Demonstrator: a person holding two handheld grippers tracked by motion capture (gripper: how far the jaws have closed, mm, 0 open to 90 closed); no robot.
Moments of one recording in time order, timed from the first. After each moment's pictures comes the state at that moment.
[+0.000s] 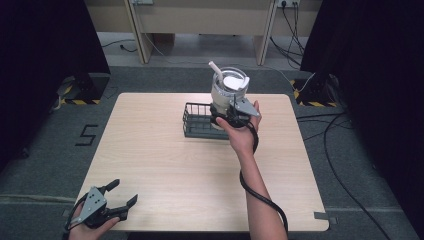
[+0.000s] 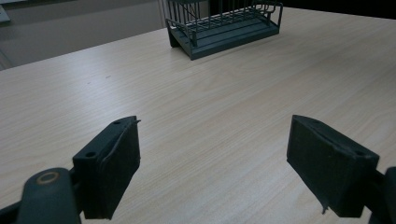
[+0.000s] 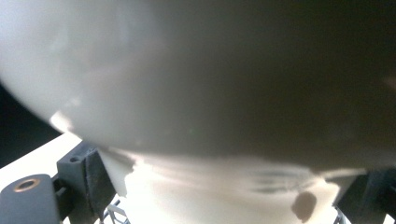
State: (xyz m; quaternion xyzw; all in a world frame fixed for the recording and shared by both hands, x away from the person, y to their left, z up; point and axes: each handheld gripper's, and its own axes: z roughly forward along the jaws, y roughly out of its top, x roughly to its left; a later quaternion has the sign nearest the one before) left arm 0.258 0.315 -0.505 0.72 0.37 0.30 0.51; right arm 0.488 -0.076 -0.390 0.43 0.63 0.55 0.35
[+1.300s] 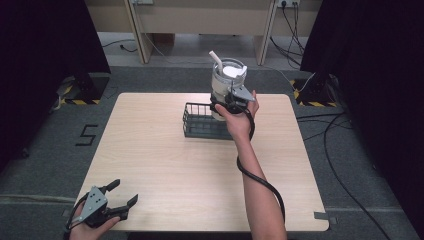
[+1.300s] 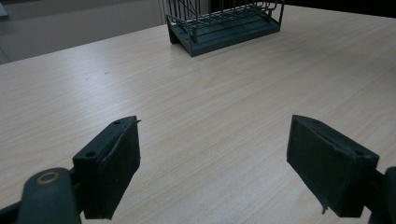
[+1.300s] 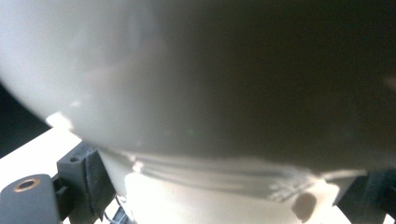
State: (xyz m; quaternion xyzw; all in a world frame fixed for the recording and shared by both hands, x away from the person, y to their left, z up) left arm 0.260 0.316 -0.508 0.72 0.37 0.30 0.51; right arm 0.535 -0.071 -0.388 0.46 0.63 0.52 0.35
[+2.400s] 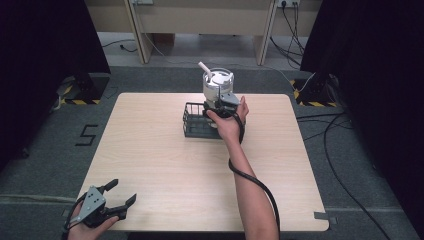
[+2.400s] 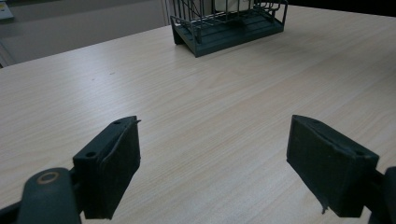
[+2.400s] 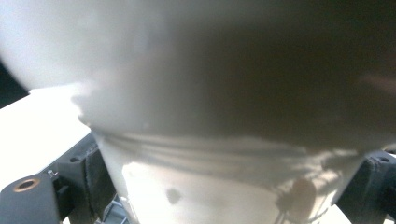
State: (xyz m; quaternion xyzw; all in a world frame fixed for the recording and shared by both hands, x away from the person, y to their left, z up) left arm 0.260 0.319 -0.507 0.72 0.37 0.31 0.50; right arm 0.554 -0.045 -0.430 0.47 0.66 0.48 0.34
